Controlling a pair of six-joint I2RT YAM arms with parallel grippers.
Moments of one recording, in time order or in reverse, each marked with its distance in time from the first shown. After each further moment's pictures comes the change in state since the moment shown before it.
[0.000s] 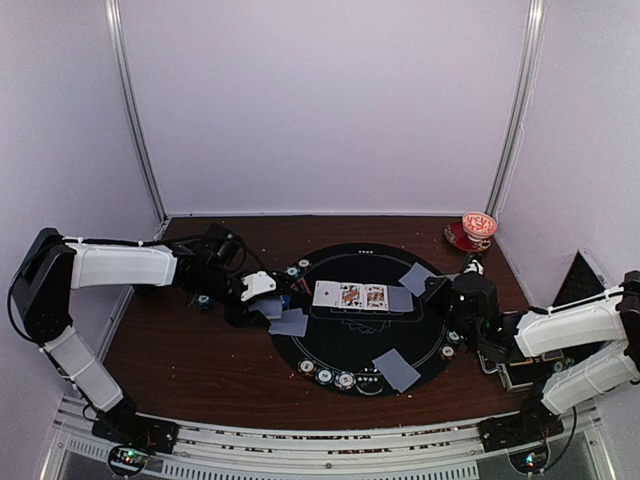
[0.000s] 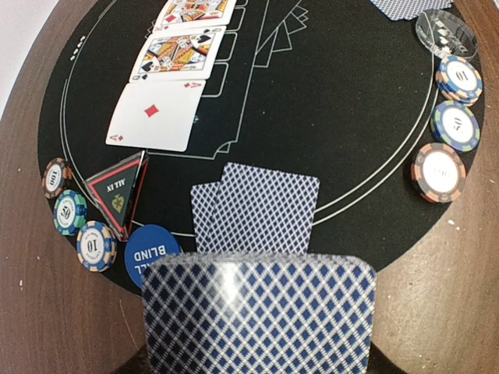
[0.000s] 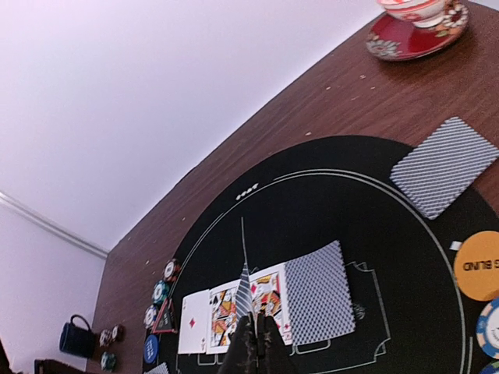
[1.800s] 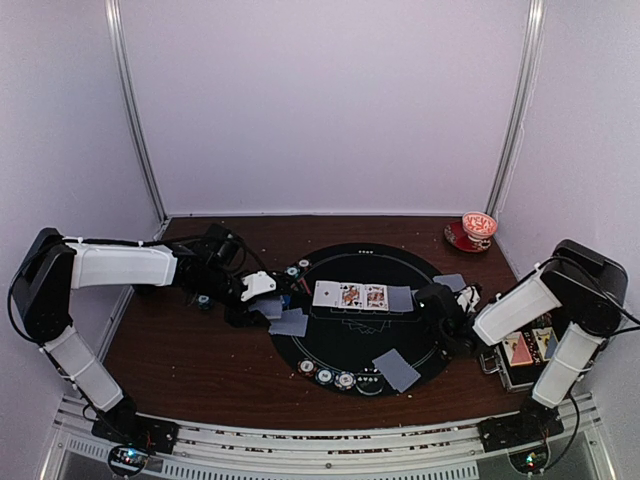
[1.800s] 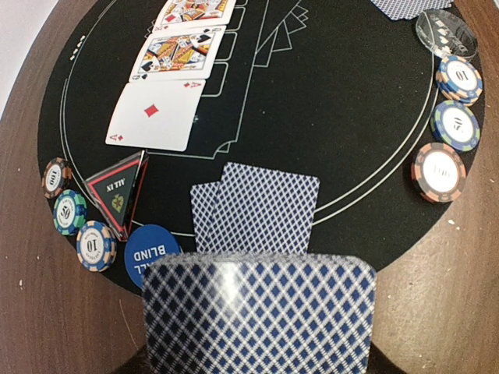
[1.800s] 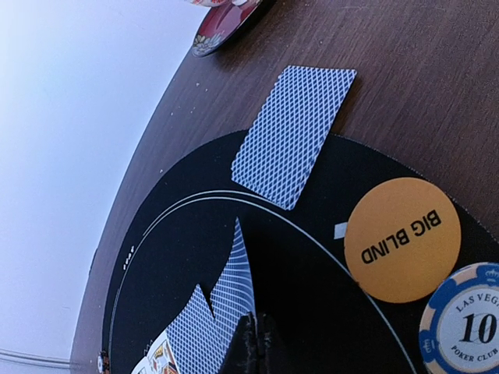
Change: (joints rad) left arm 0.000 0.000 0.000 0.000 0.000 0.000; right arm -0.046 0.412 0.120 -0.085 0.256 0.509
